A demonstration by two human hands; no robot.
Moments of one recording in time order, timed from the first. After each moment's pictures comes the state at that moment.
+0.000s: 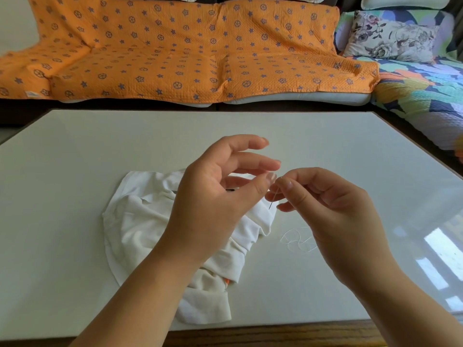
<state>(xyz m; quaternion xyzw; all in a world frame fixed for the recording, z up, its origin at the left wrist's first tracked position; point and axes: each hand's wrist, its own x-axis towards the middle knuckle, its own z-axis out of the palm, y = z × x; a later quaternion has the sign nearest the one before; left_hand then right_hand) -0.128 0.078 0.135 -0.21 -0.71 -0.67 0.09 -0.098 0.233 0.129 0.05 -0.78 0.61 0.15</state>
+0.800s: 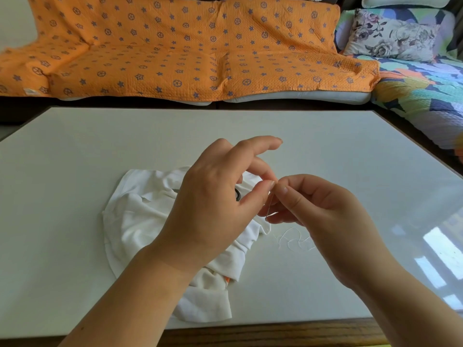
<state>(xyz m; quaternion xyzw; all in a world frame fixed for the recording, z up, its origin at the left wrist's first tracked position) -0.134 0.074 0.130 -0.28 -0.83 -0.39 0.29 -0.102 0.235 0.126 0.04 -0.75 0.65 0.04</state>
